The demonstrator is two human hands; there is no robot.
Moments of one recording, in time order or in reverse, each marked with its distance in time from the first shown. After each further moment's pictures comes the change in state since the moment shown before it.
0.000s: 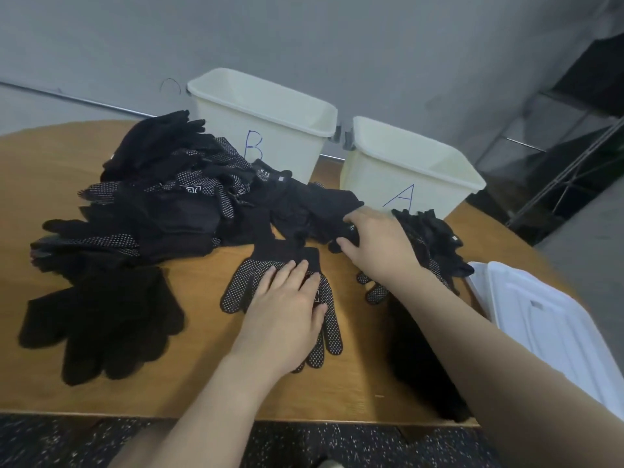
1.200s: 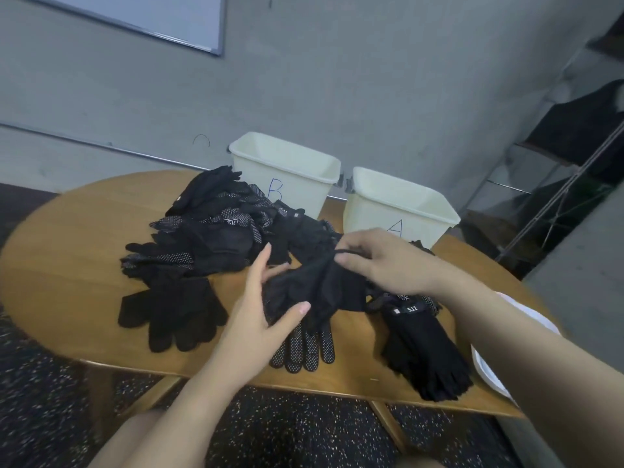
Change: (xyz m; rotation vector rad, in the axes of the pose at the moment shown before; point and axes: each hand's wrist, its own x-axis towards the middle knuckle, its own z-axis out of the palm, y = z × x) left_hand -0.073 -0.024 -0.062 -0.943 0.300 -0.009; right_hand -0.062 -0.056 -0.138 0.513 -0.321 -0.237
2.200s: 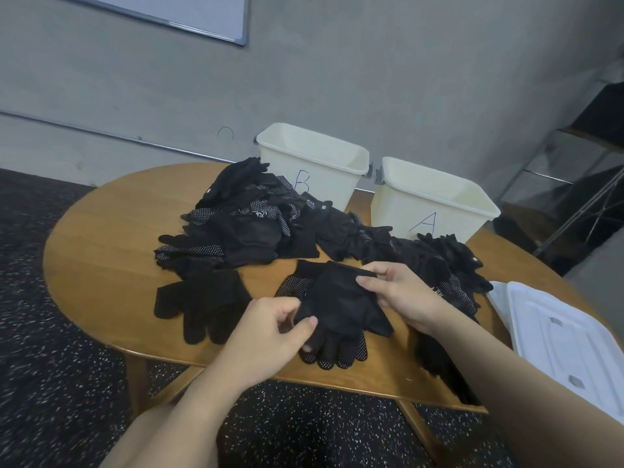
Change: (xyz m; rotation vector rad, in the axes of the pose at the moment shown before) left_hand -0.013 -0.001 -0.030 0.133 -0.179 -0.128; right_hand 0.017 0.063 0.089 0.804 0.132 0.331
